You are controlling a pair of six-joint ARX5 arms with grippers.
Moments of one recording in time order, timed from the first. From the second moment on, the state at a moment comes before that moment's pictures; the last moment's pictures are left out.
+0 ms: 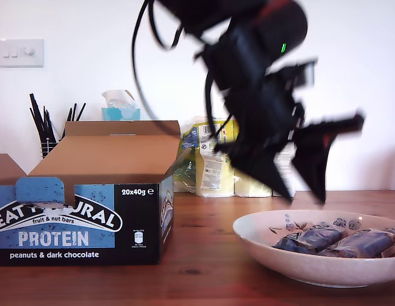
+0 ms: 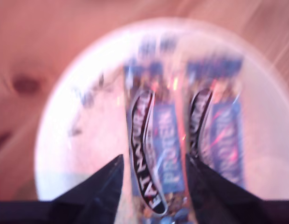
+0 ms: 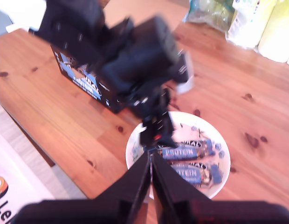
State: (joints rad) left arm -0.99 2.02 1.56 -0.48 0.02 -0.17; right arm 0.64 0.42 0.93 -1.02 -0.04 -0.08
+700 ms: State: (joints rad) left arm -0.88 1.83 1.70 -0.85 -0.09 -0.17; right arm 0.64 0.60 0.93 -0.92 -0.07 -0.13
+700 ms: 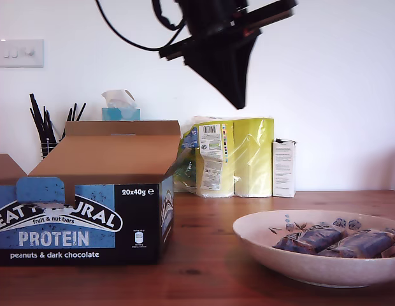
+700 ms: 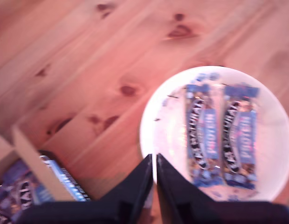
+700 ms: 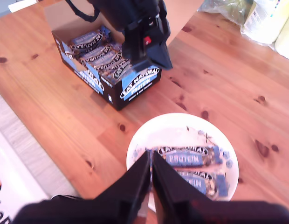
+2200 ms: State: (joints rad) left arm -0.35 1.63 1.15 -0.58 0.56 -0.18; right arm 0.64 0.69 0.93 -0.81 -0.10 -0.16
